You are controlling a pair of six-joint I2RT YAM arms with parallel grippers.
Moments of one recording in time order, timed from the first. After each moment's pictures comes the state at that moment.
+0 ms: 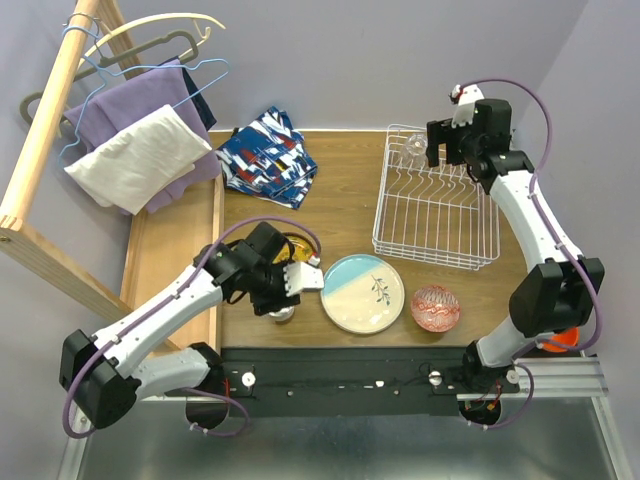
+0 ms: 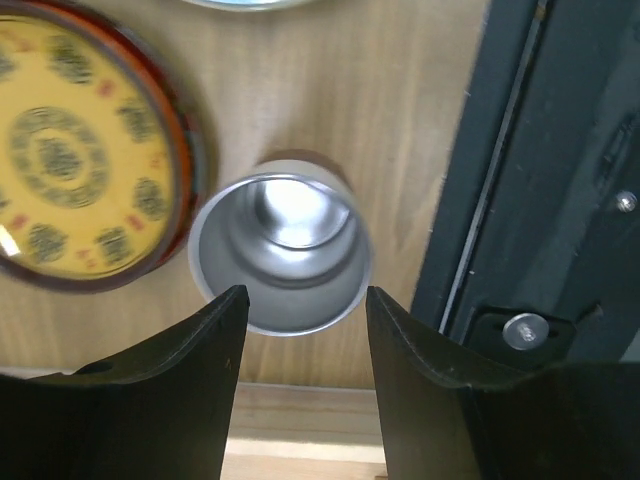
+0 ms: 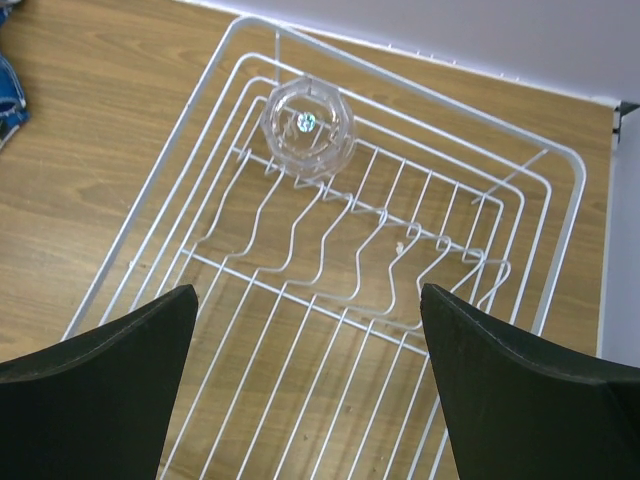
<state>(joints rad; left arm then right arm) -0.71 1.09 0.93 -0.99 0.27 0.65 0.11 1.61 1.54 -0.40 -0.05 -0.15</state>
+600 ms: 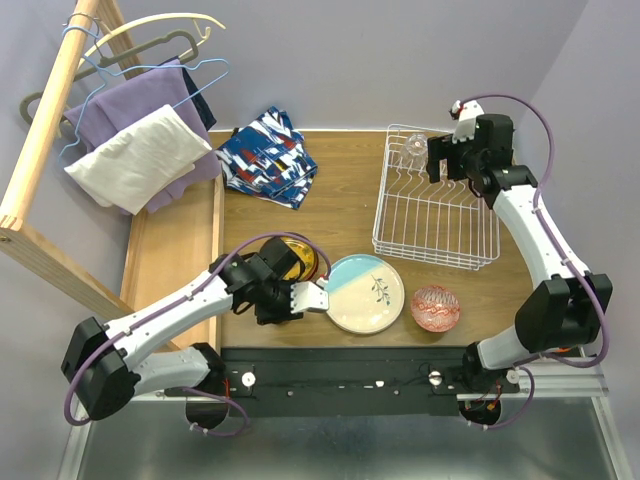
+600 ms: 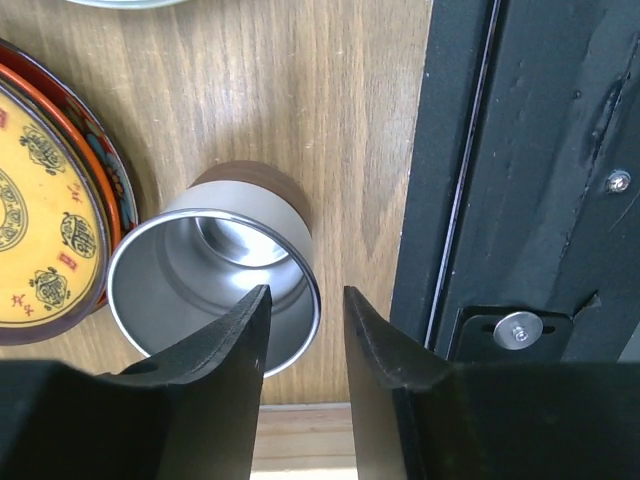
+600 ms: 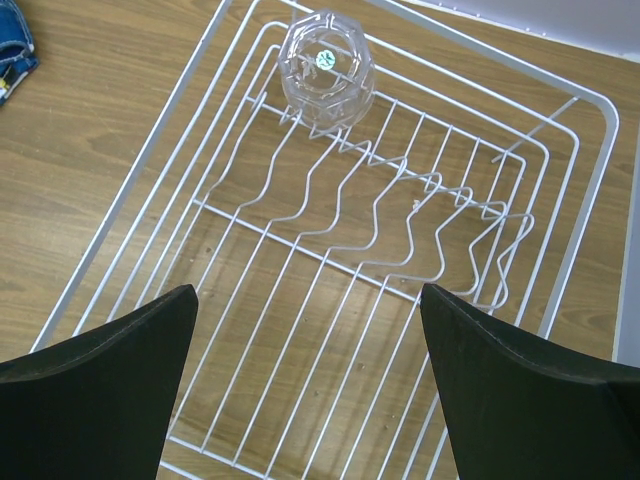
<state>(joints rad) -0.83 1.12 0.83 -0.95 0.27 0.66 0.11 1.51 1.40 -0.42 -0.07 -0.15</state>
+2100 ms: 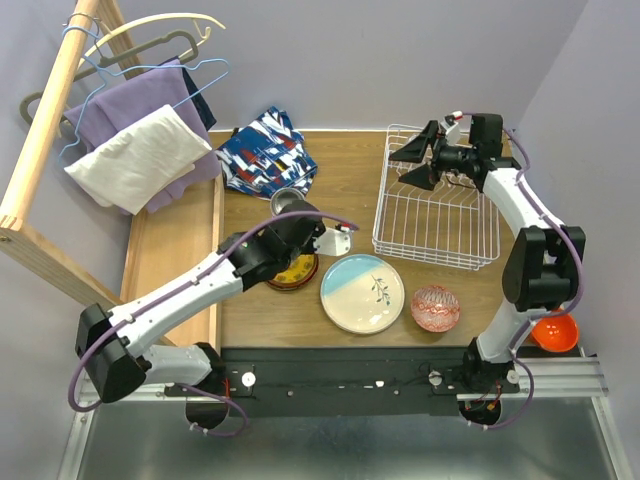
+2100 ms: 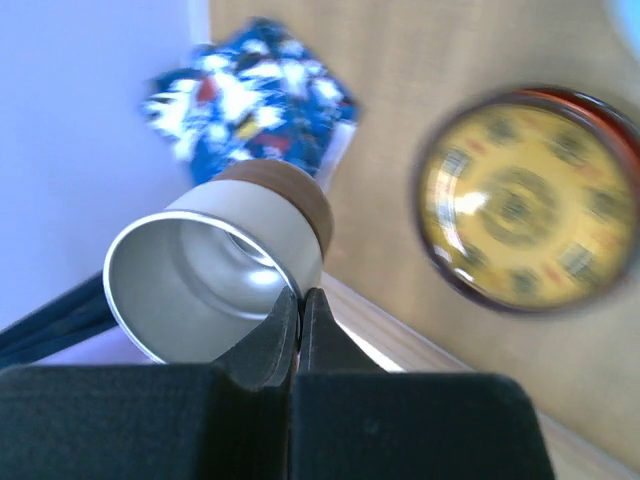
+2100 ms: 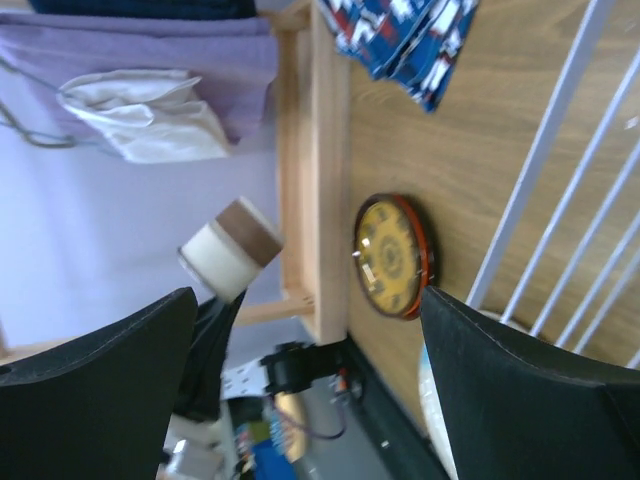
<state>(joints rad) -0.87 1.23 1.15 -0.66 -0.37 0.87 0.03 1.77 1.47 -0.29 -0.96 0.77</state>
